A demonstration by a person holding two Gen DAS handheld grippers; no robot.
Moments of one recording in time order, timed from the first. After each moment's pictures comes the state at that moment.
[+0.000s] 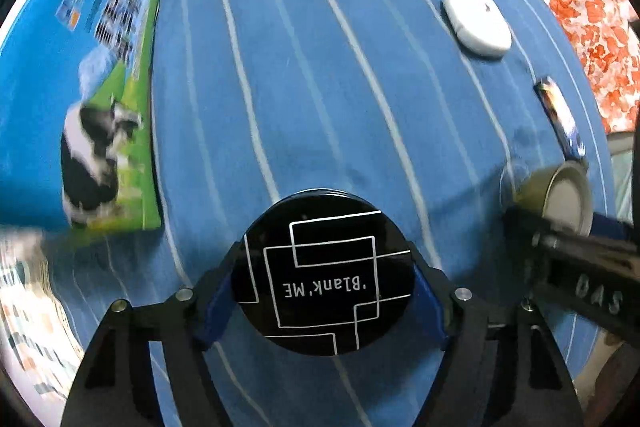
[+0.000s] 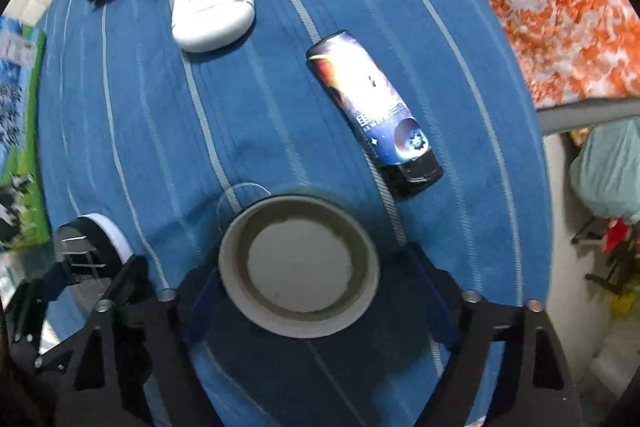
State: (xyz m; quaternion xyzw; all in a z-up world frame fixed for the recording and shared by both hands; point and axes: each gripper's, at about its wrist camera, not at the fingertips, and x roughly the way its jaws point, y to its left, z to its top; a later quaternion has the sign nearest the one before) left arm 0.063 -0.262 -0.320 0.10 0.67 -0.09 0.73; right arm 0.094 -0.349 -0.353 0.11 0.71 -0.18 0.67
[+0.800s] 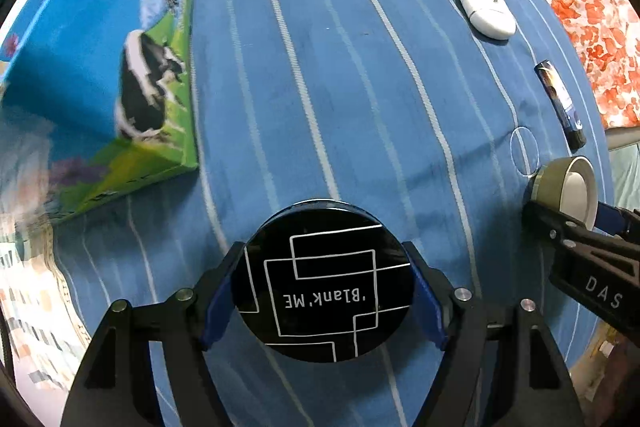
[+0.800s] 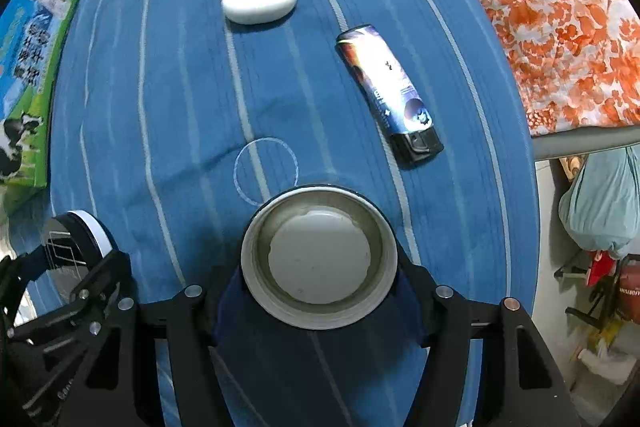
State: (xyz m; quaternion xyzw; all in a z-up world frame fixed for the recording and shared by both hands) left arm 0.037 -0.228 -0.308 0.08 0.68 -0.08 0.73; right arm 0.085 -0.321 -0.333 0.06 0.70 -0.15 0.69
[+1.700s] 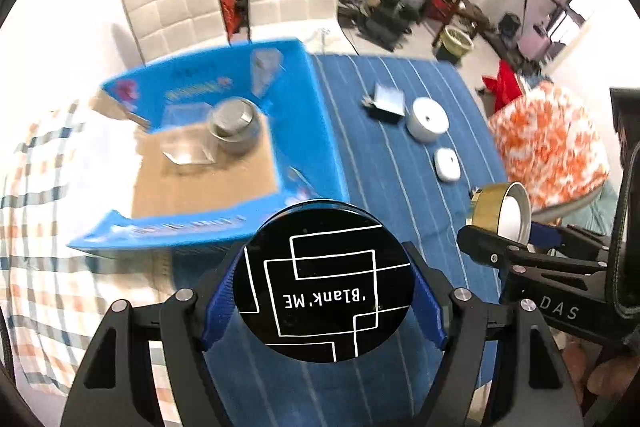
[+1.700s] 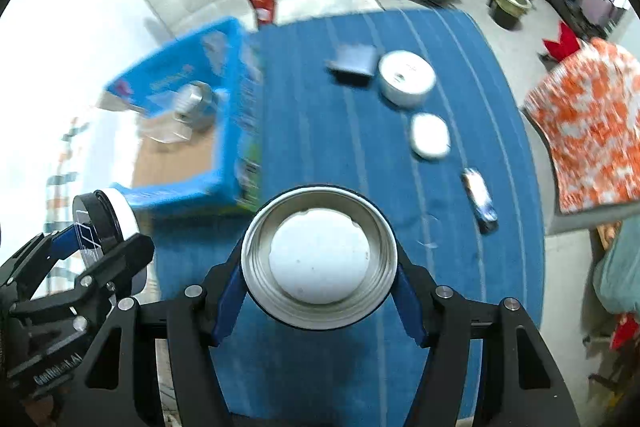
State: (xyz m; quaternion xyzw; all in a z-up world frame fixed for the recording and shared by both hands) left arm 0.048 -0.092 -0.106 -0.01 0.56 -0.10 0.82; right arm 0.101 -0.191 -0.160 0.08 0.61 -0.02 0.79
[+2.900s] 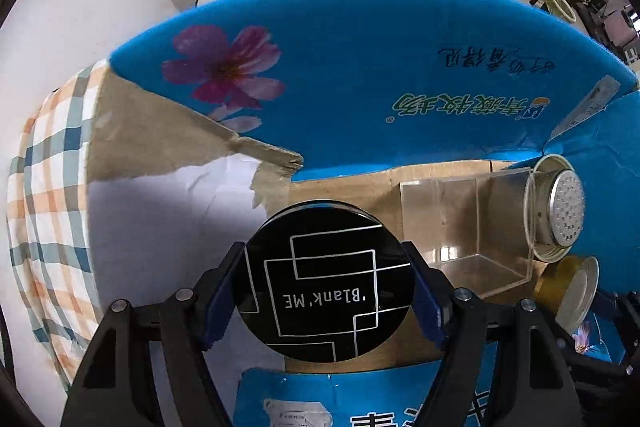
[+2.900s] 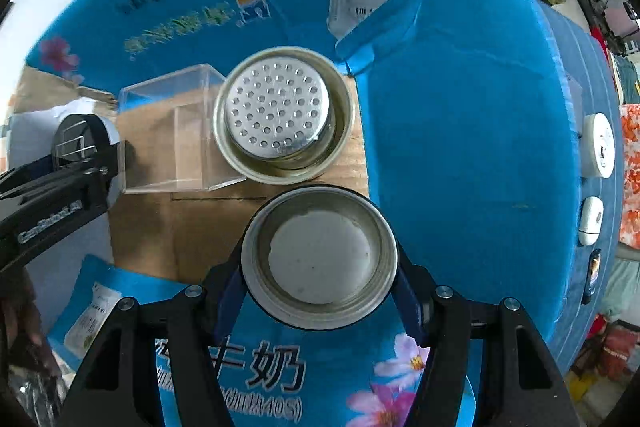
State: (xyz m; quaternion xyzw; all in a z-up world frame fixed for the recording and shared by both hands) left arm 0.248 0.085 -0.274 0.04 0.69 -0.01 0.73; right arm 0.279 -0.007 -0.347 0.02 0.73 -0.07 0.68
